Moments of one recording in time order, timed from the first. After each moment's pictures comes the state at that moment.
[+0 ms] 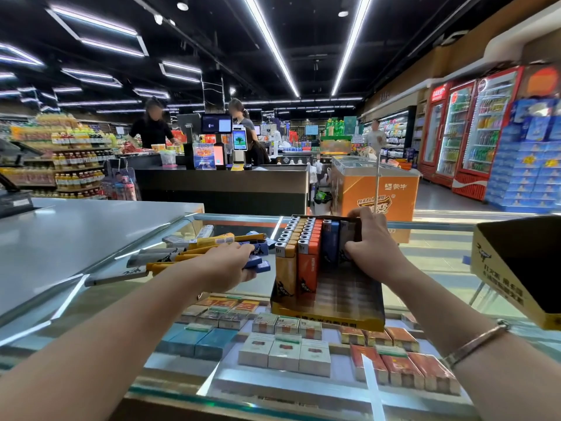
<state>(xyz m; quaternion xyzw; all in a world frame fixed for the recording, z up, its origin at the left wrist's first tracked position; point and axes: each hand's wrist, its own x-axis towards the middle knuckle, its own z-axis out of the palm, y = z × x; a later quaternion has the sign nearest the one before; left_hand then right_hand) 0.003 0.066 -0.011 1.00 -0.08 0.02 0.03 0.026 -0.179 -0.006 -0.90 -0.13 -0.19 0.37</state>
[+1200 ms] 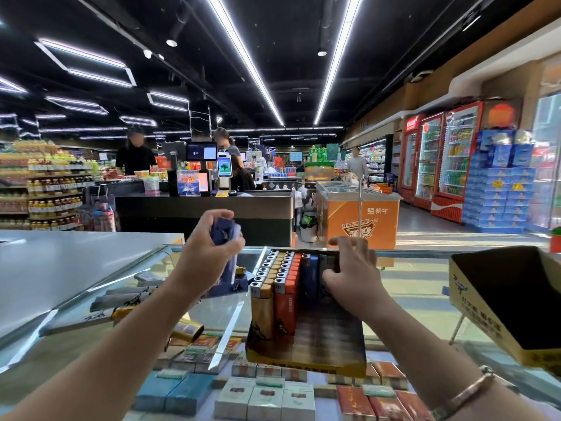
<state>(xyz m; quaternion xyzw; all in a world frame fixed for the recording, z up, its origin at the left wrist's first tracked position) 0.009 0.048 0.025 0.77 -0.15 0.32 0.54 0.019 -0.176 0.001 -0.91 -0.10 -0.25 0.31</state>
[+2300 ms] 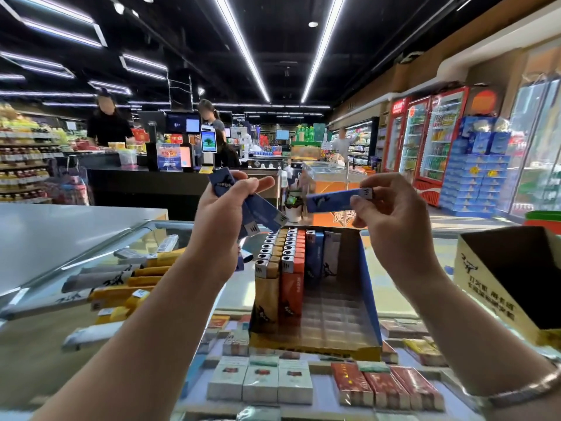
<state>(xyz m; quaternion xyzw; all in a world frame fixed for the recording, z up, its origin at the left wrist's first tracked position) 0.004 0.009 0.045 0.52 -0.15 0.21 0.82 -0.005 -0.180 0.037 -0.71 -0.19 -0.41 0.54</state>
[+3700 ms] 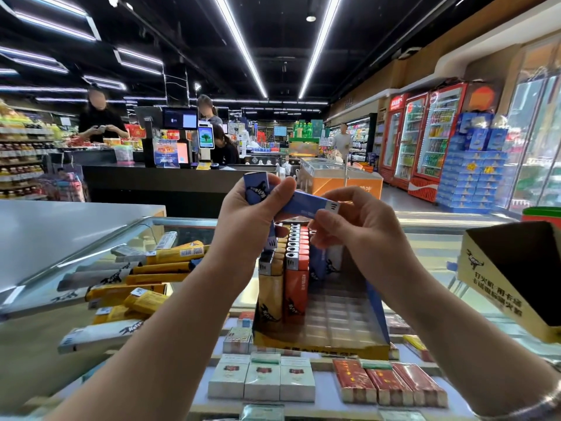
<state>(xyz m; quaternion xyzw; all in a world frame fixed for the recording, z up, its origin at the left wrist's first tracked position) -0.003 -0.009 0.034 0.58 -0.20 0.20 0.76 -0.016 -0.156 0.026 -0.70 -0.28 -0.21 0.63</state>
